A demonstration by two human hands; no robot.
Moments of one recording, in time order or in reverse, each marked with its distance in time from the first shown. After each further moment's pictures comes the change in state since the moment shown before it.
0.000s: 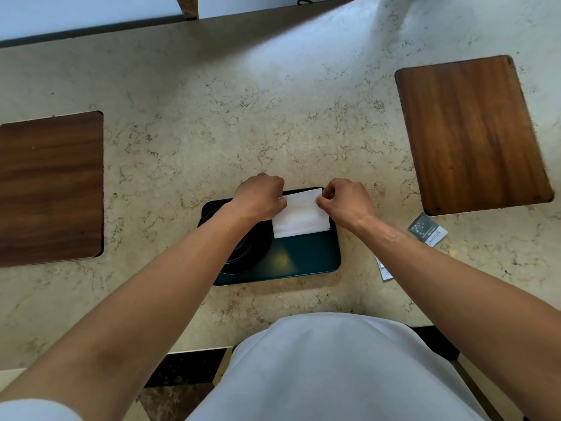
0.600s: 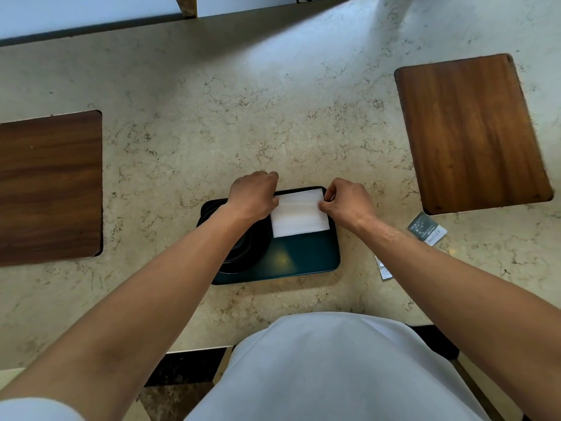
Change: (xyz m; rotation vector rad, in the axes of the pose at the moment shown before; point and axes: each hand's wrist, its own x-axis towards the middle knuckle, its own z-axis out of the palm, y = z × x) left_hand -0.001 -0.009 0.004 0.074 0.078 0.000; right_hand 0.001 0.006 0.002 -0.030 -0.037 0.045
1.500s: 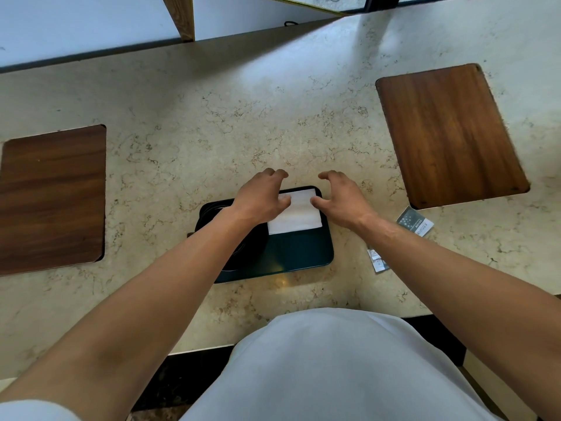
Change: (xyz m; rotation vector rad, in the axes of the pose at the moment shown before) left_hand -0.019 0.025 -0.007 -0.215 0.080 0.042; right_hand -0.025 0.001 -0.017 0.090 0.026 -0.157
